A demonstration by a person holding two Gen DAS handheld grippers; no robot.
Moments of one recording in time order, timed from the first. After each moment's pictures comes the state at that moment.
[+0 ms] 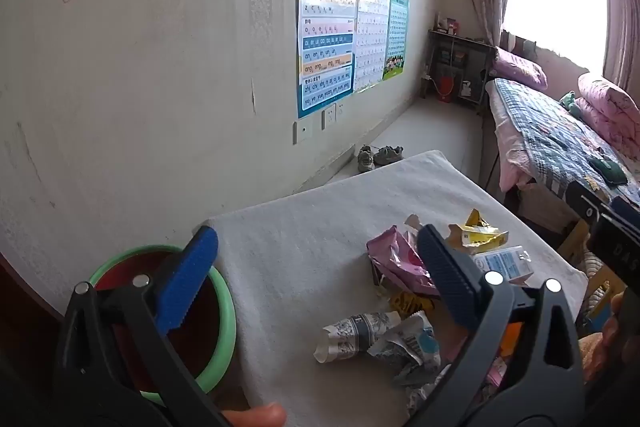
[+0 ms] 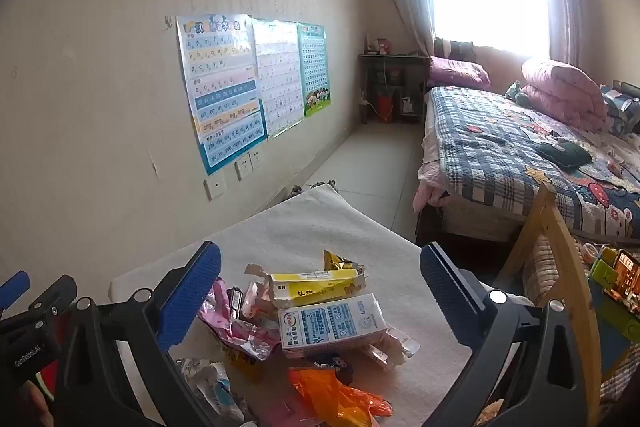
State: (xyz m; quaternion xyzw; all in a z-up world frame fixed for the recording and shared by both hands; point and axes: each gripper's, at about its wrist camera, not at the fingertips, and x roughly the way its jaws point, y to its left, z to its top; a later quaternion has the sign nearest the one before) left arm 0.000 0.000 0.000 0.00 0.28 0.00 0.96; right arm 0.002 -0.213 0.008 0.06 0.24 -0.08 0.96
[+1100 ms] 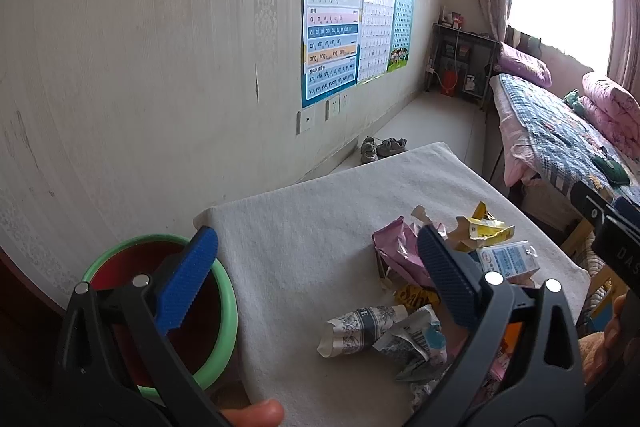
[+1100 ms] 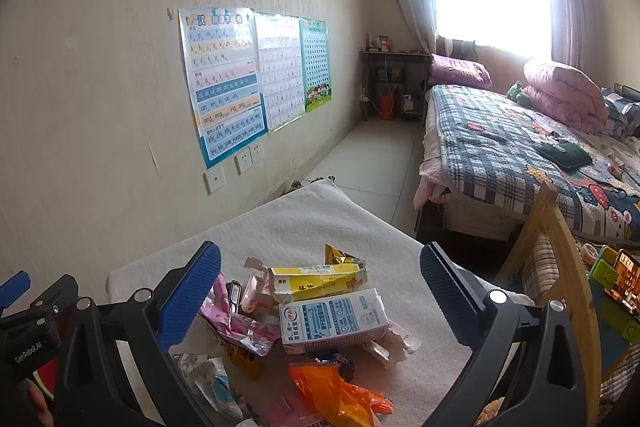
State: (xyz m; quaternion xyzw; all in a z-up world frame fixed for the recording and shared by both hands) left arm 0.006 0.005 -0.011 -0.01 0.30 0.00 0.95; right arm 0.002 -0.209 0.002 0.05 0.25 -0.08 0.96
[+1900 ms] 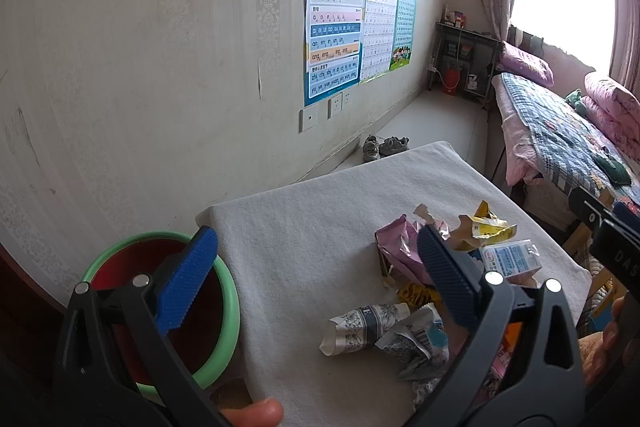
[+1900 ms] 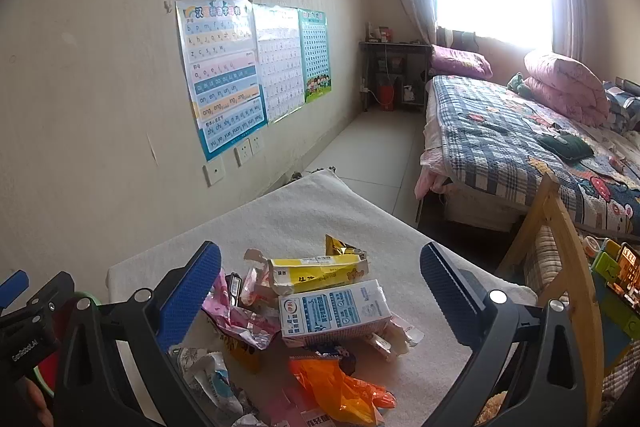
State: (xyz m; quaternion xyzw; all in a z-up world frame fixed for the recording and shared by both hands) left arm 0.007 0.007 -0.013 -0.01 0.30 0.01 0.95; right arm 0.003 -0.212 -0.008 0.06 0.27 -0.08 0.96
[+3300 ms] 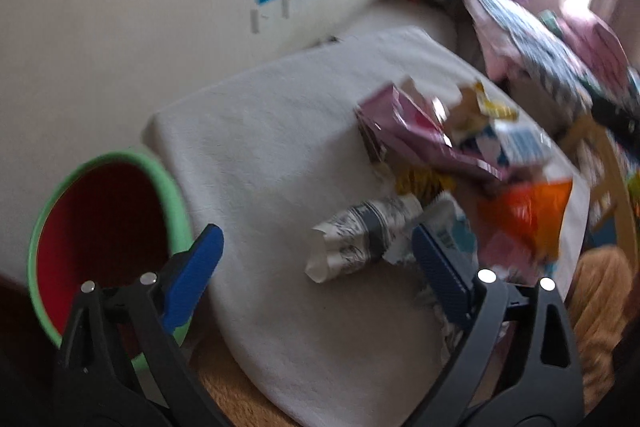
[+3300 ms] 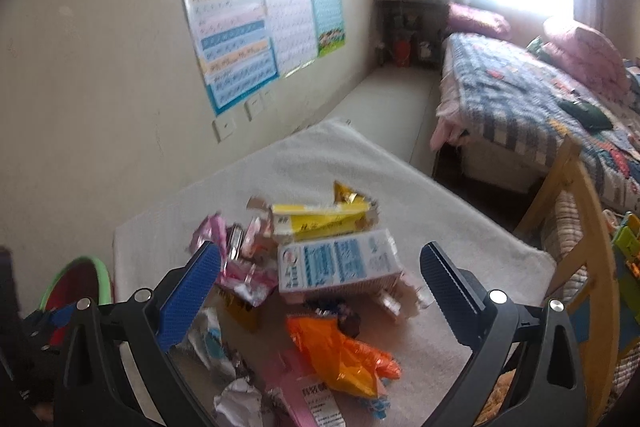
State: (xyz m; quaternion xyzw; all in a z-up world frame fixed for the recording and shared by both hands) left arm 0.032 0.003 -0.106 0.03 0.46 -0.10 0.88; right arm 0.016 -0.221 -0.042 0.07 0.37 -0.02 0.93
